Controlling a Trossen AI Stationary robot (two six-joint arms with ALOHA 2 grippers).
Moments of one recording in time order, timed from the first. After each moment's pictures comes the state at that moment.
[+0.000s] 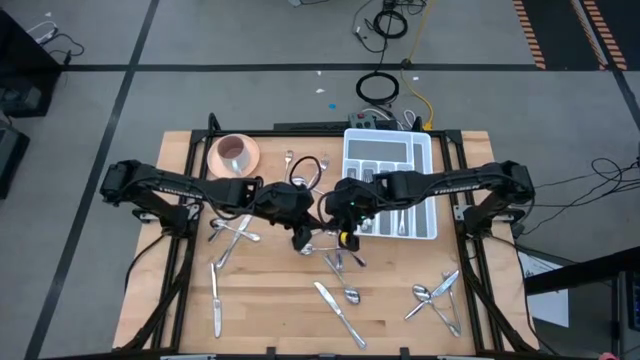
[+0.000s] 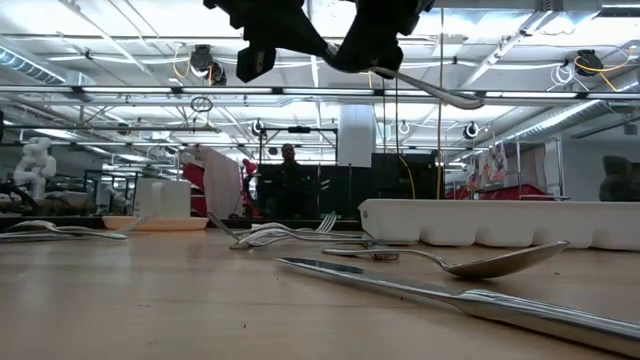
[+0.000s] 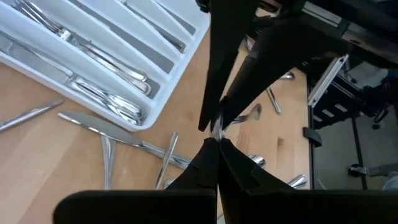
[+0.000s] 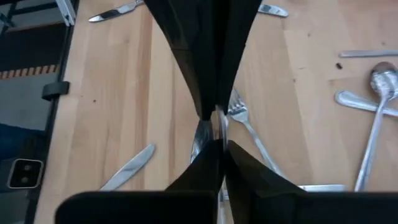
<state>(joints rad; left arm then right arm) -0.08 1.48 1.15 -0.30 0.04 -0.55 0.05 1.65 1.42 -0.60 -0.12 0.20</state>
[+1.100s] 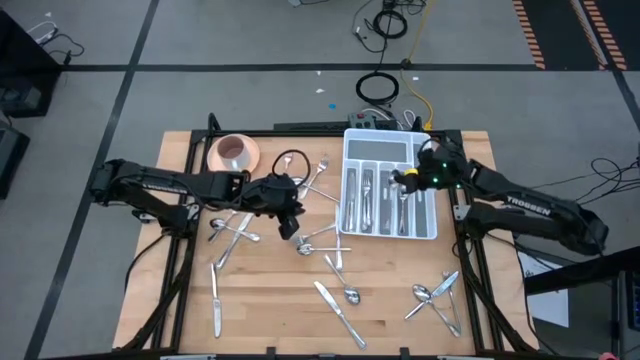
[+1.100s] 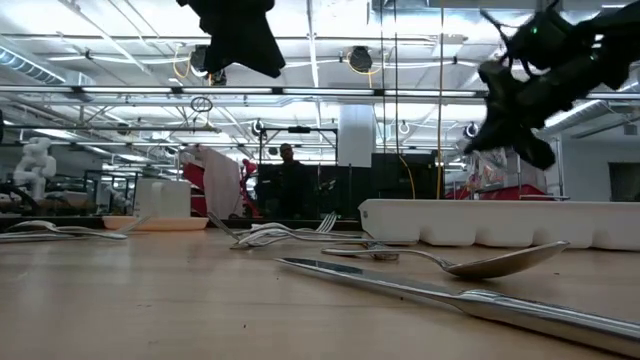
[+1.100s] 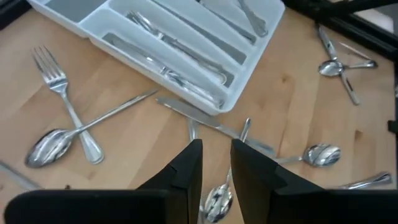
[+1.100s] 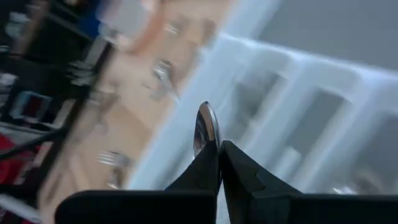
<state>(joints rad) -0.06 1.37 1.15 -0.55 -0.16 -0.47 -0.63 0.74 0.42 -0.27 -0.24 0.72</state>
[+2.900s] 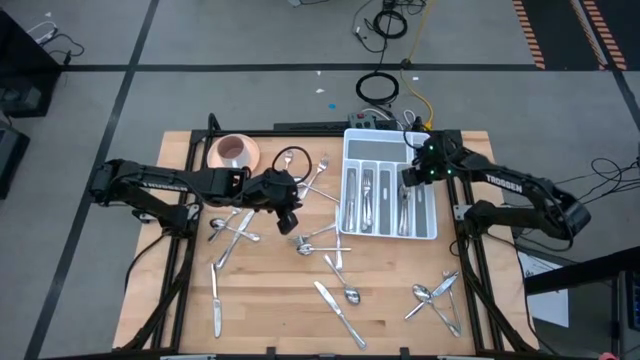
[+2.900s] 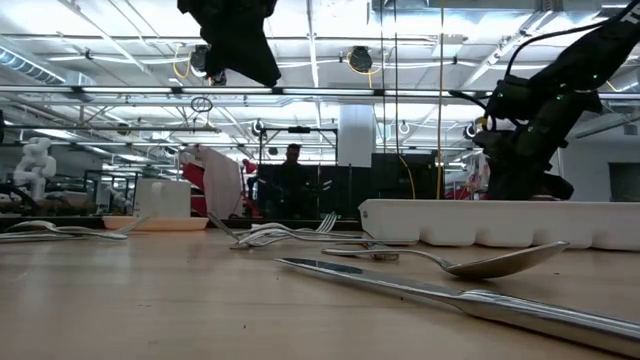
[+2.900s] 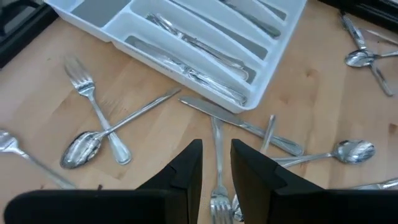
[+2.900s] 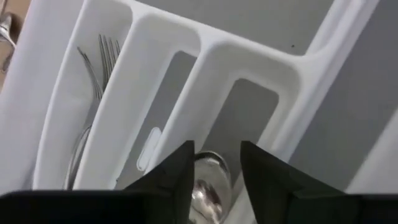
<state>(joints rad) -0.03 1.37 1.15 -0.59 -0.20 -0.40 -0.92 1.08 0.47 -0.41 -0.26 0.39</state>
